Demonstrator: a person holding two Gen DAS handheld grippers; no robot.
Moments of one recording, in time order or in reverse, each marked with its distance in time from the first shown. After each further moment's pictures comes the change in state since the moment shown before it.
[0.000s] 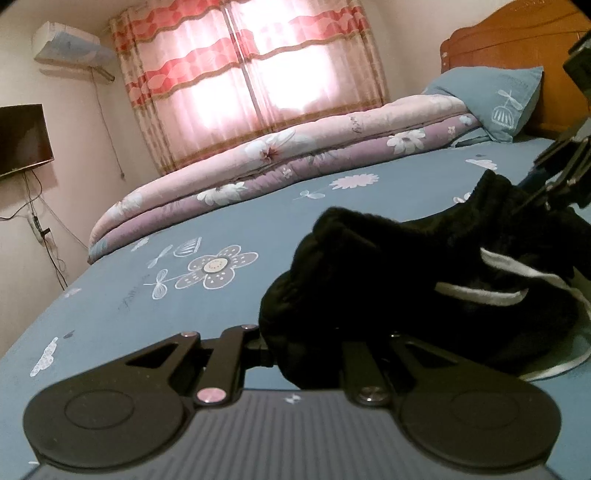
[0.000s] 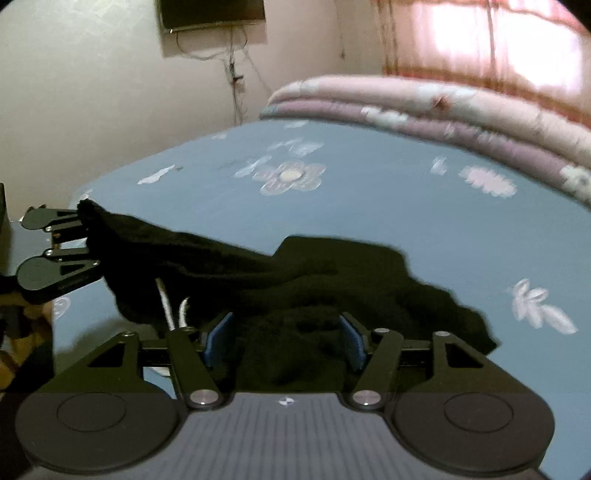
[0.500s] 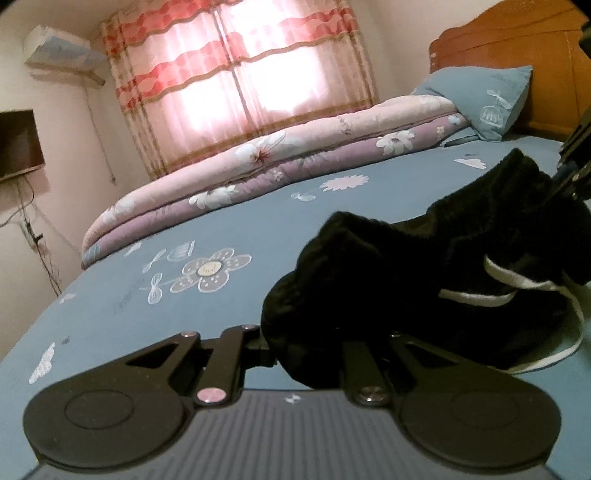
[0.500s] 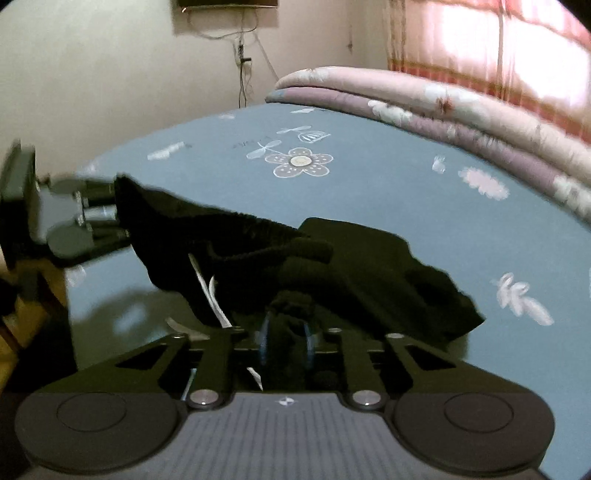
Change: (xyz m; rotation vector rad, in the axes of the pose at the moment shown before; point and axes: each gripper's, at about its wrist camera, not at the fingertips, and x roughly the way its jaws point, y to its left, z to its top) left arm -0.020 0.002 0.006 0.022 -0.012 -0.036; right arm -0.053 0.049 -0.010 -0.093 0.027 -0.094
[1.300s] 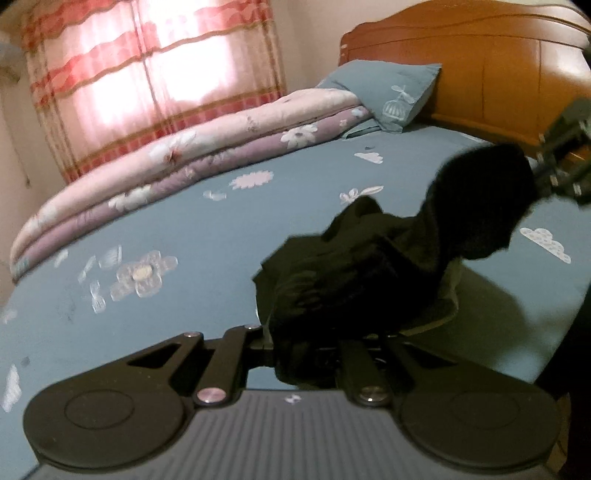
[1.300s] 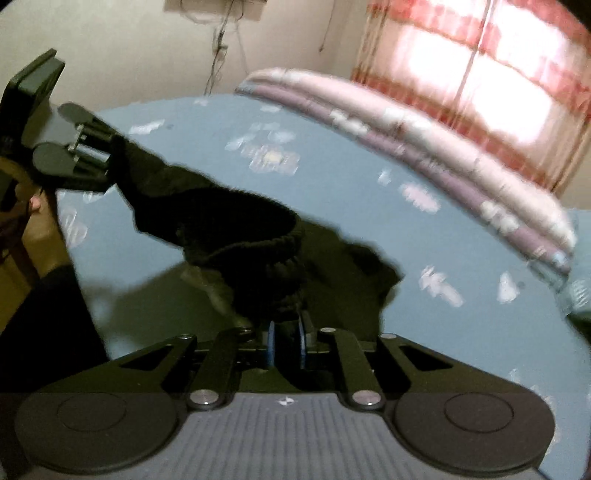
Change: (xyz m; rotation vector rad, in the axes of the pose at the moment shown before) left arm -0.094 0.028 0.052 0.112 0.059 -0.321; right arm -0.125 0.083 0.004 -0.089 0.028 -0.249
